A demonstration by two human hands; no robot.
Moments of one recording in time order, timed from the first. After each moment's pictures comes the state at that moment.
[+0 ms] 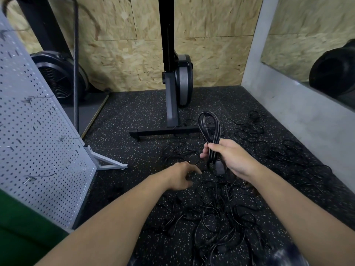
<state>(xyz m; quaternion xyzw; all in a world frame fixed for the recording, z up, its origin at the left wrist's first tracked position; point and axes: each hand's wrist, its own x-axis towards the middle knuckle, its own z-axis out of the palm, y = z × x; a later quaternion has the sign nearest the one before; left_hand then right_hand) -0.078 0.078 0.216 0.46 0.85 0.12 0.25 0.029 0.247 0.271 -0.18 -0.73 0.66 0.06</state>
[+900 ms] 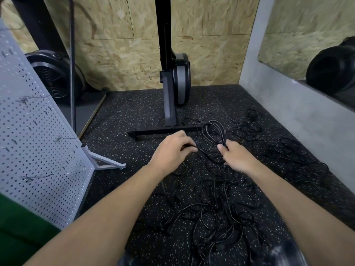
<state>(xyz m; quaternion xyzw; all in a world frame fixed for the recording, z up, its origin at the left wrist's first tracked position) -0.086 0.079 0.255 0.46 0.82 0.34 -0.03 0.034 0.274 0.265 -0.28 -0.89 0.35 -0.01</state>
